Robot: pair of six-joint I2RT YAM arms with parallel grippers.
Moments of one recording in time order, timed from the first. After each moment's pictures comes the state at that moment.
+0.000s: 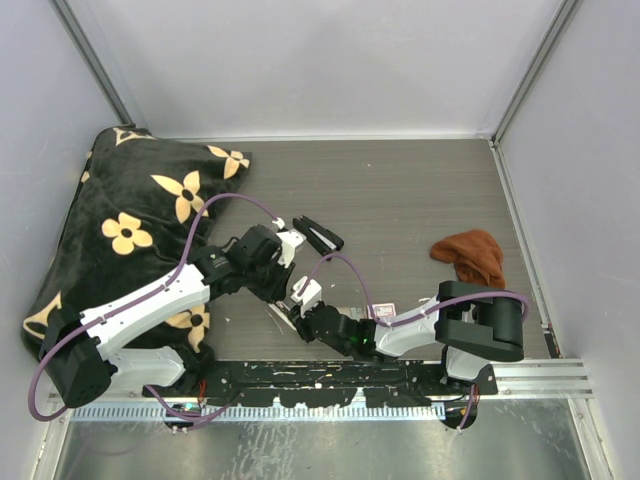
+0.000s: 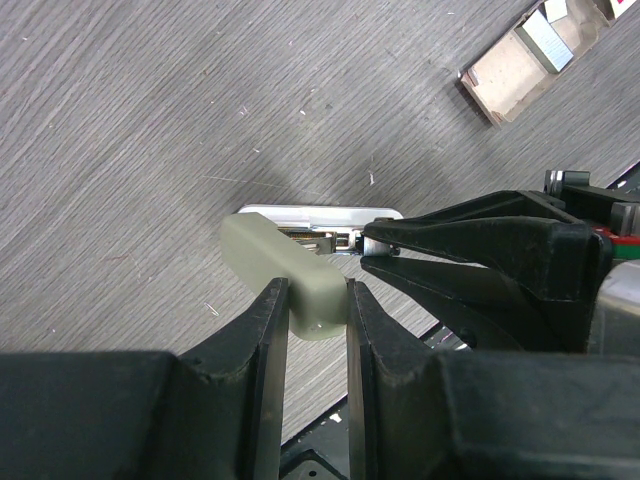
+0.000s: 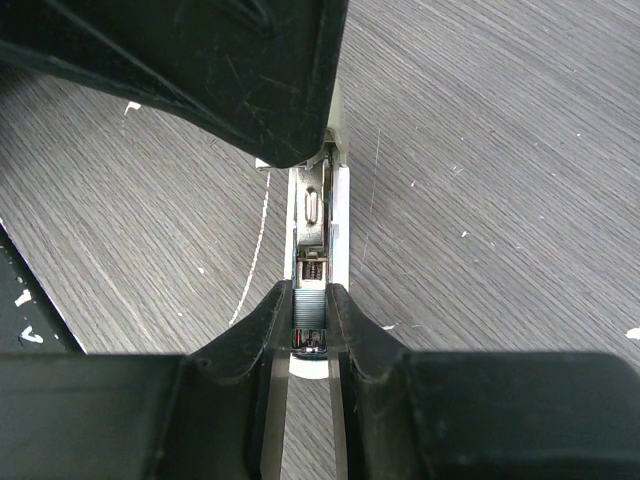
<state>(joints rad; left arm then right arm) -0.84 1.21 0.92 -0.68 0.06 -0.17 1.34 1.61 0.50 0.69 0.44 0.30</state>
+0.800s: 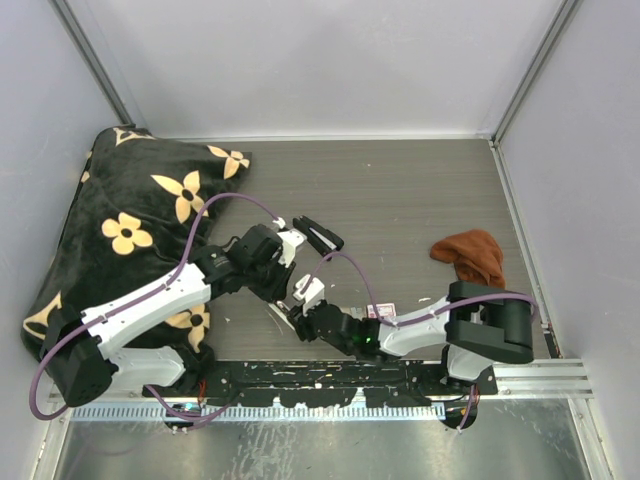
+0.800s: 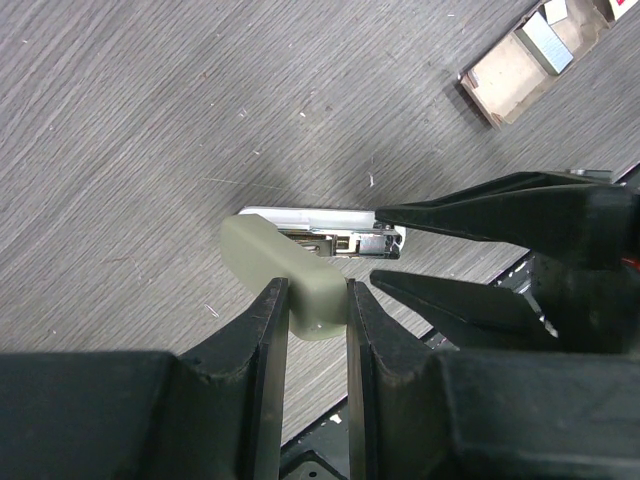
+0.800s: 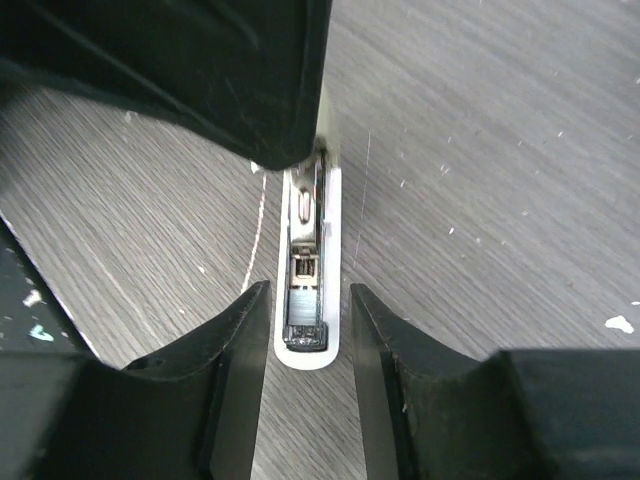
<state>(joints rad) -0.84 1.21 0.92 -0.68 0.06 -0.17 1.34 1.59 0.50 0.65 0.44 0.32</state>
